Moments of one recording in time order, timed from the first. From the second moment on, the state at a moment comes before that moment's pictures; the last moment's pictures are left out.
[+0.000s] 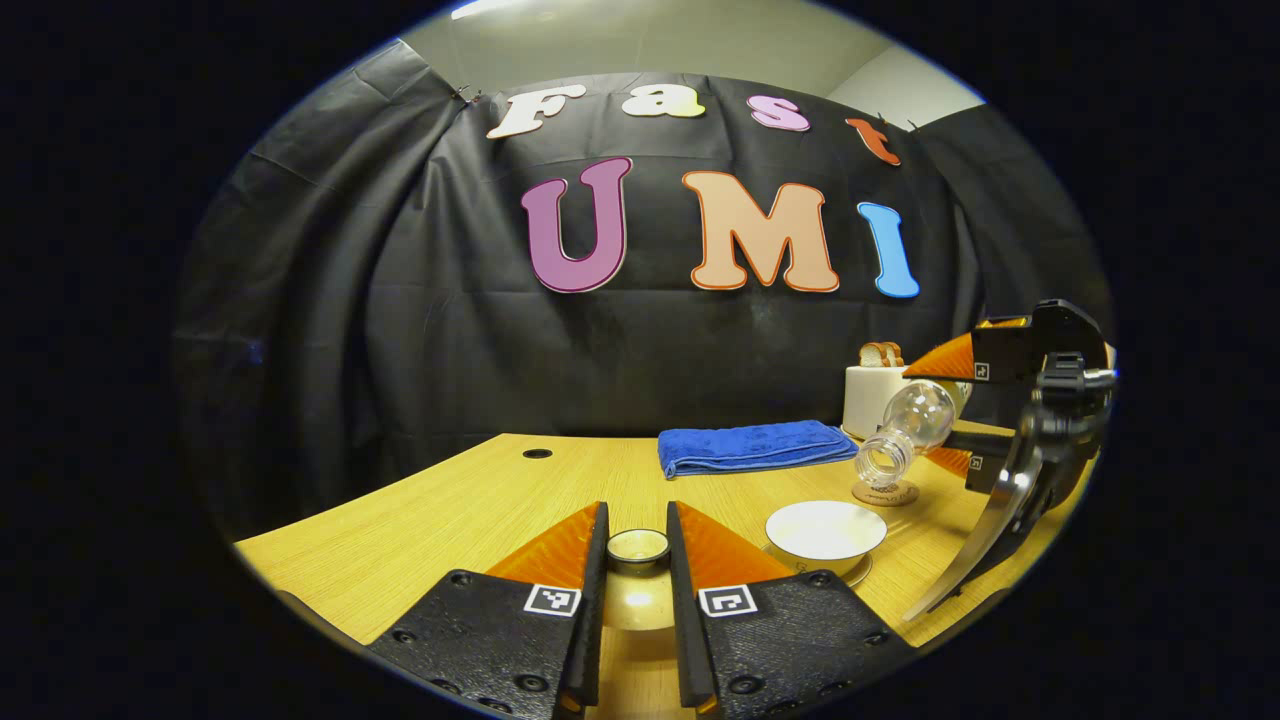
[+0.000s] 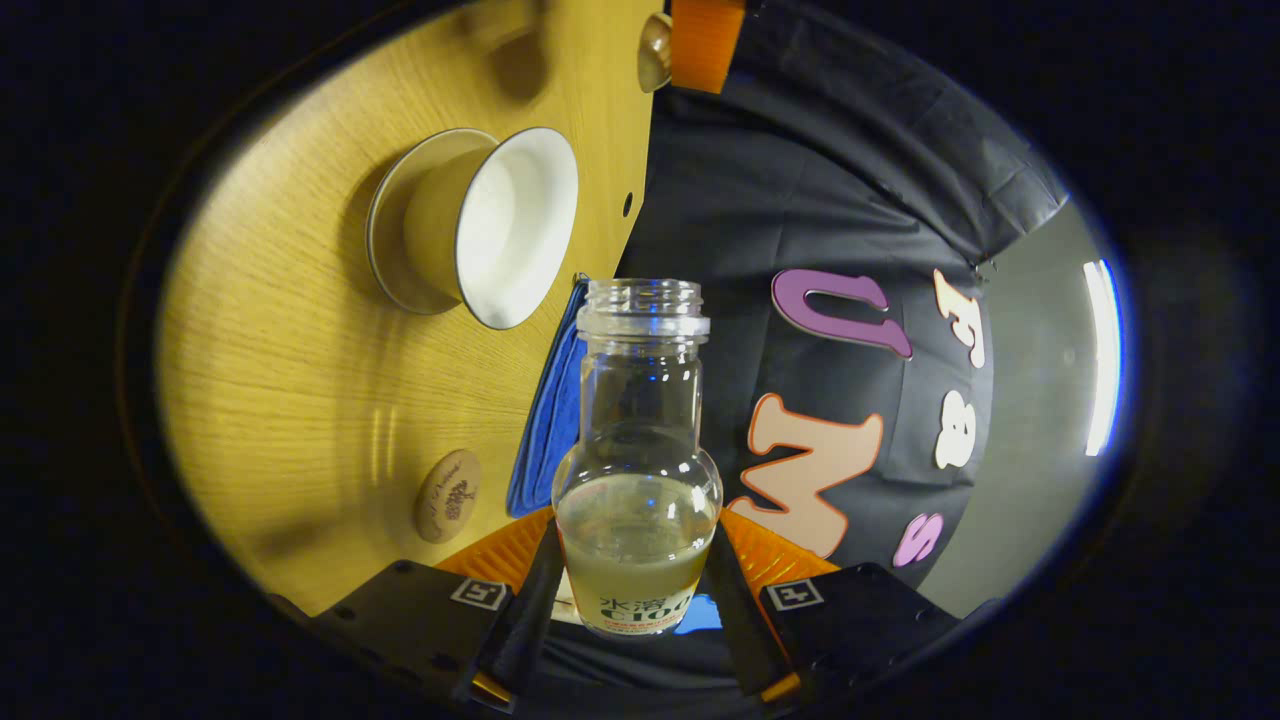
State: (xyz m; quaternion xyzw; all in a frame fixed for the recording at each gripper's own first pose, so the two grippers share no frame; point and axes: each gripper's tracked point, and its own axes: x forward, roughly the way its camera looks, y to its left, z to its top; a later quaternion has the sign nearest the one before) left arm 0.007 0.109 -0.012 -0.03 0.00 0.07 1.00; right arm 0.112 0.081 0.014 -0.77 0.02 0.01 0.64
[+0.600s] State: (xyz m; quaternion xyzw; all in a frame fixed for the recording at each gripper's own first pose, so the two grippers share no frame) left arm 0.008 0.109 -0.013 -0.03 0.00 0.07 1.00; right arm 0.125 0.053 0.009 -0.42 0.09 0.01 0.90
